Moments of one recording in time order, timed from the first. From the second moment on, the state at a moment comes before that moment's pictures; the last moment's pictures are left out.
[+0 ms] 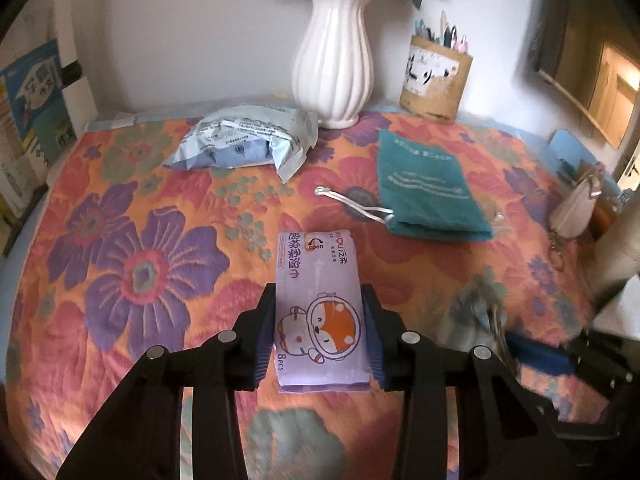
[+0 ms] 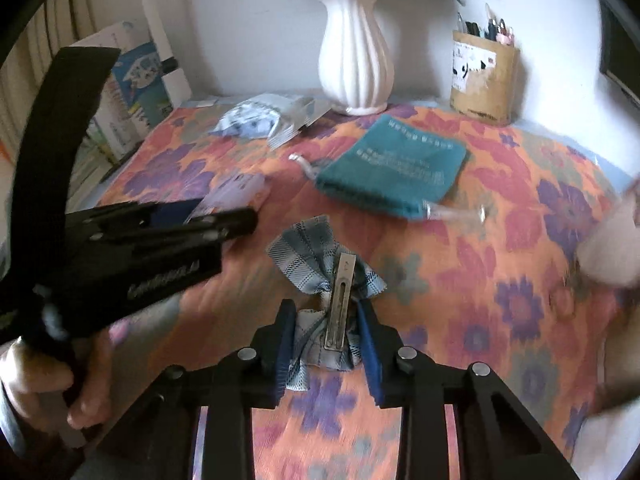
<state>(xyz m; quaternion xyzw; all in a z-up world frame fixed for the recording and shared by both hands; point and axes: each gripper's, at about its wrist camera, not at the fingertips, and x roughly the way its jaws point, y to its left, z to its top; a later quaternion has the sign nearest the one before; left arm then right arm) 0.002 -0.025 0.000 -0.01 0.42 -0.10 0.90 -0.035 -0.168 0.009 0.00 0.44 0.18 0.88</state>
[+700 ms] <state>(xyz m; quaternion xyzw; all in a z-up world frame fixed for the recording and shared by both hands) -0.083 -0.098 0.040 -0.01 0.37 -0.22 0.90 -0.128 -0.272 0.049 0.11 0.38 0.16 0.90</state>
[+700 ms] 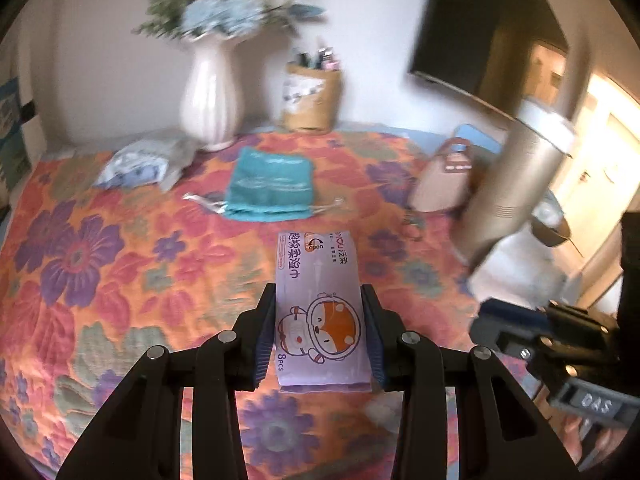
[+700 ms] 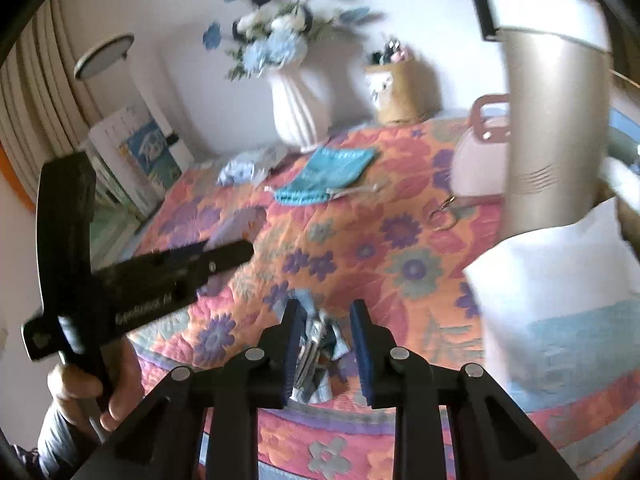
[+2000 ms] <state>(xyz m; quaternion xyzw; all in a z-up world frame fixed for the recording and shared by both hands) -0.134 -0.190 0.111 0.03 0.34 -0.30 0.89 -0.178 -0.391 0.111 0.21 0.31 0.07 0.93</state>
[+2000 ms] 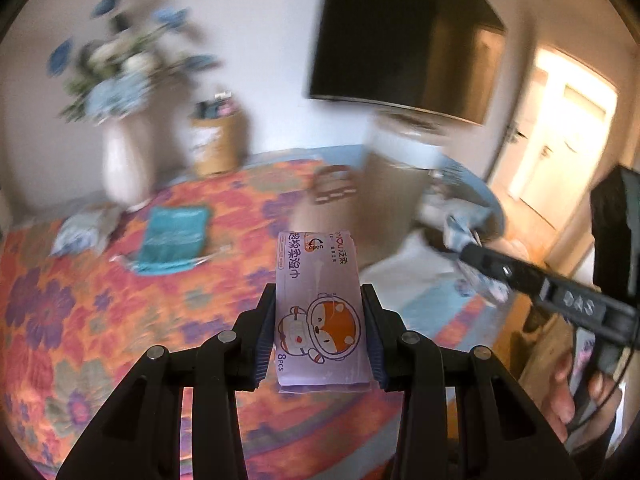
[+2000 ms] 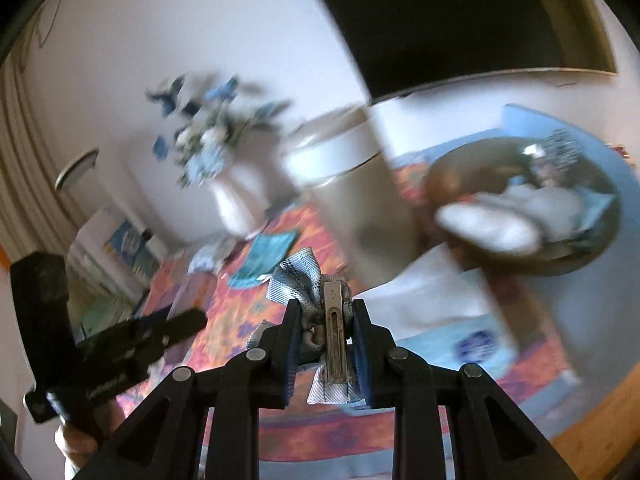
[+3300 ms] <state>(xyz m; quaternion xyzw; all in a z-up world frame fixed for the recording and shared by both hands) -0.040 -0.480 0.123 0.12 0.31 -0.32 0.89 -0.052 -0.651 0.107 0.33 0.30 -0.04 0.90</state>
